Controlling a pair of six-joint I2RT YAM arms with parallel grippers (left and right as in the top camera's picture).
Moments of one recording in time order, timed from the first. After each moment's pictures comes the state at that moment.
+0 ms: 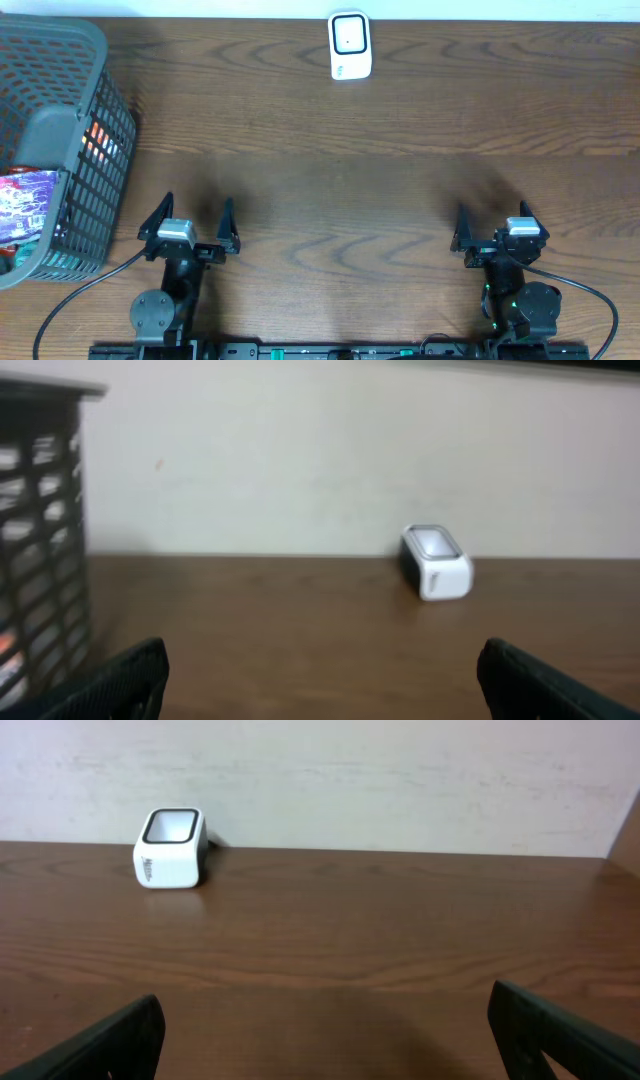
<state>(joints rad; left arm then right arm) -0.02 0.01 0.01 0.08 0.13 -0.09 0.02 0.01 0.01 -0.07 -0.01 -0.03</state>
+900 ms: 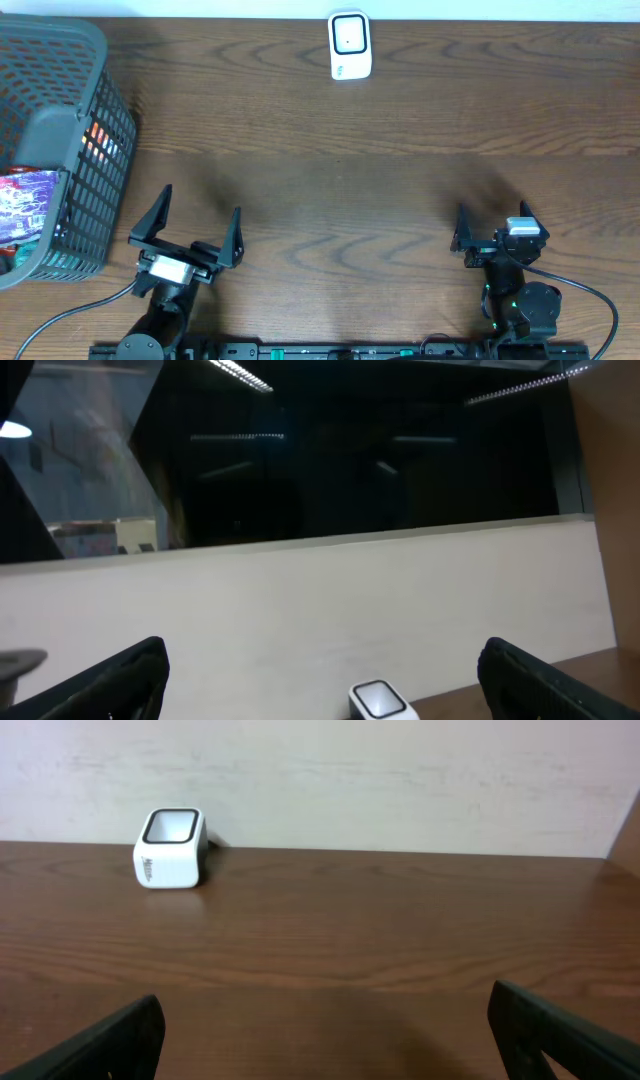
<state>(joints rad) -0.02 0.04 0.04 0.52 0.31 -0.07 0.02 0.01 0.01 -0.07 -0.01 -0.03</state>
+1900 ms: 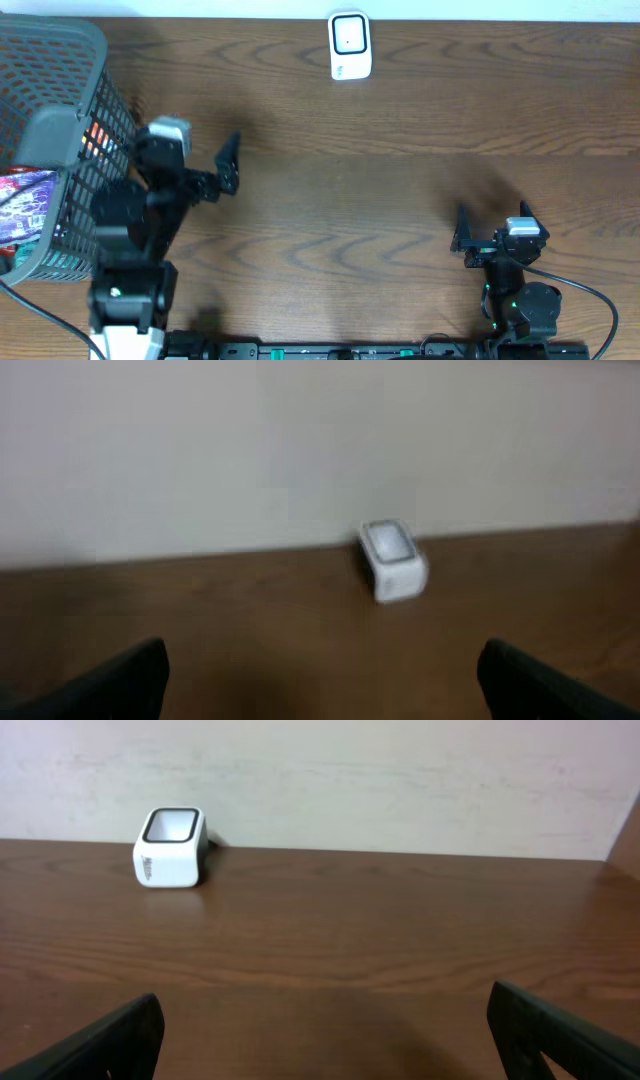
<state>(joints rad) -0.02 0.79 0.73 -0.14 0.24 -0.06 0.02 0.01 0.01 -0.07 -0.01 -0.03</state>
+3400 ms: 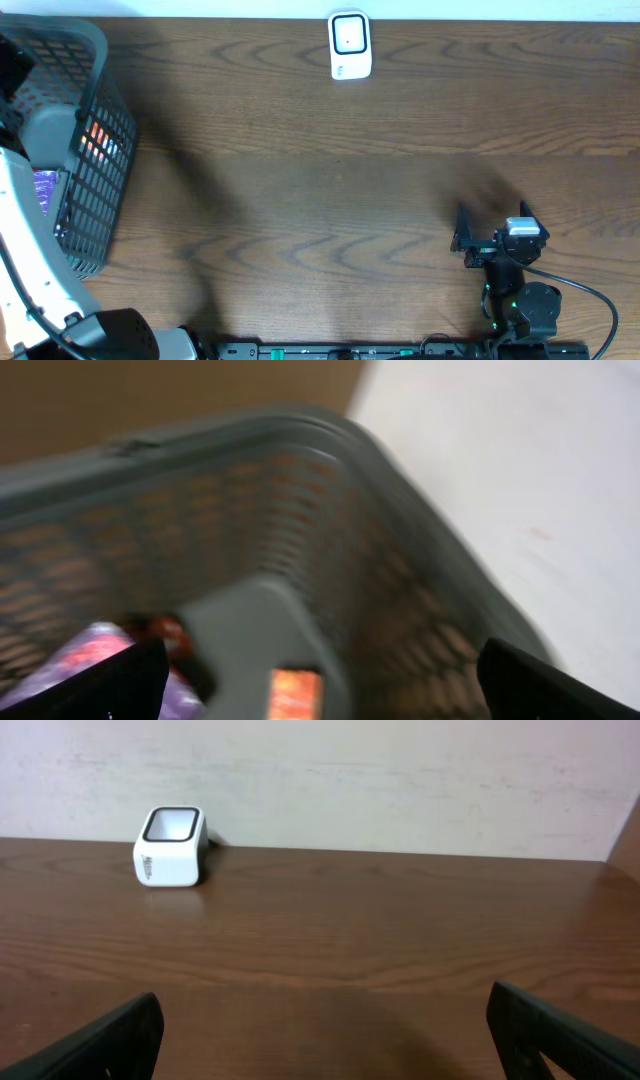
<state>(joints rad) 0.52 1.56 1.71 -0.70 -0.17 -0.41 0.02 0.01 0.01 -0.07 -0.01 -0.03</state>
